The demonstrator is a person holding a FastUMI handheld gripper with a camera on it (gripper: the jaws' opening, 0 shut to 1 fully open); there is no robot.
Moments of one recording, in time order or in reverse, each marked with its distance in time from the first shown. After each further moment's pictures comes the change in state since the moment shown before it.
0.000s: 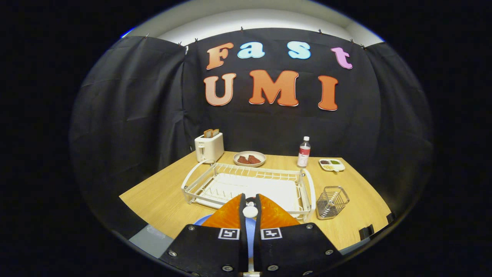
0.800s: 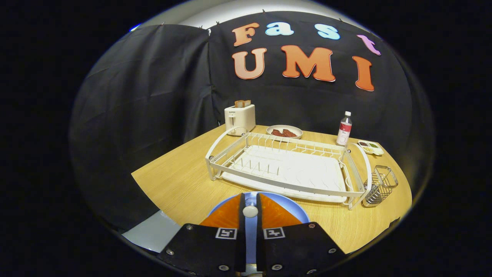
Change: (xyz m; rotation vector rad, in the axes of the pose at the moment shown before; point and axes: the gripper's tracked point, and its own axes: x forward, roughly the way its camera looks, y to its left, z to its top) arm 0.047 0.050 -0.086 -0.041 0.141 0.184
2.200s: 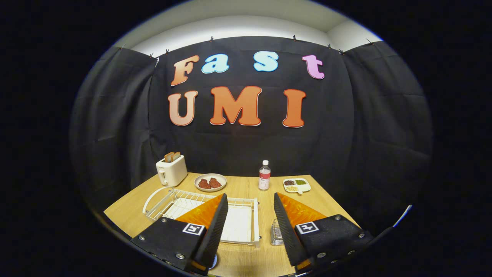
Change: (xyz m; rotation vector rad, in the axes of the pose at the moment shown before) arm -0.112 -0.222 0.168 0.108 -0.267 -0.431
